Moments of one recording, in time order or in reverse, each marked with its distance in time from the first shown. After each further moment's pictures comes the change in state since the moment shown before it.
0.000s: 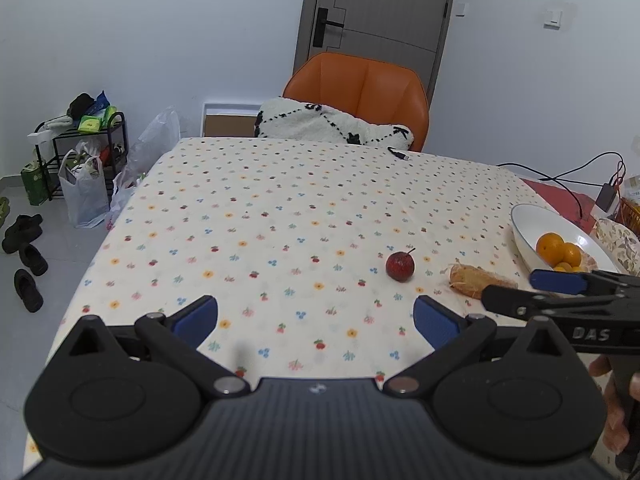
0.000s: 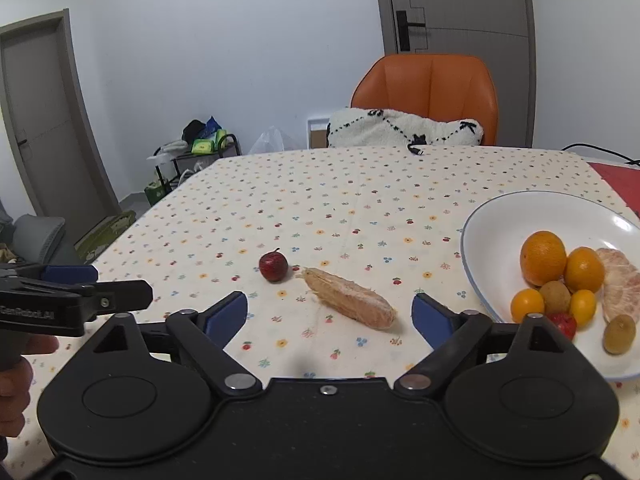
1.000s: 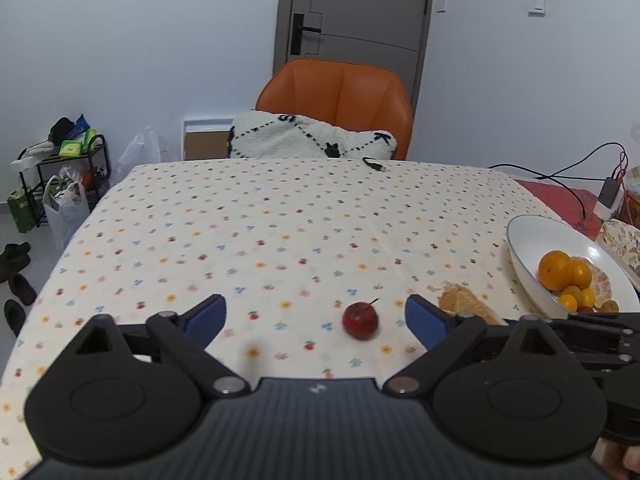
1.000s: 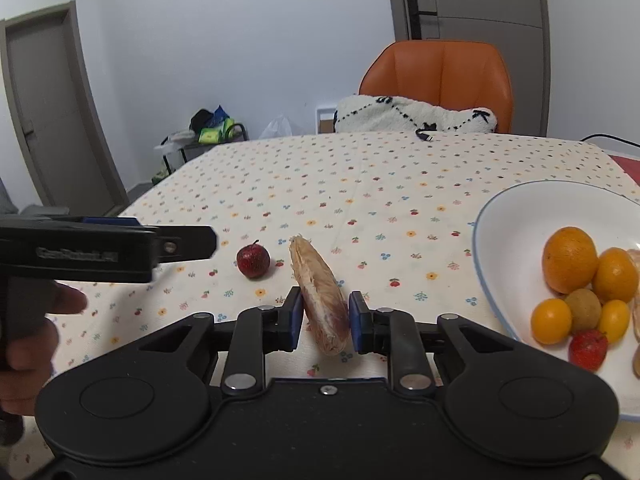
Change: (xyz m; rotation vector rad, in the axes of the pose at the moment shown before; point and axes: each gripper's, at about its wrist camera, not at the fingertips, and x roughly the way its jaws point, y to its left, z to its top) left arm 0.055 -0.047 0.024 0.068 -0.022 -0.008; right arm 0.022 -0.018 -0.003 -0.007 0.018 0.044
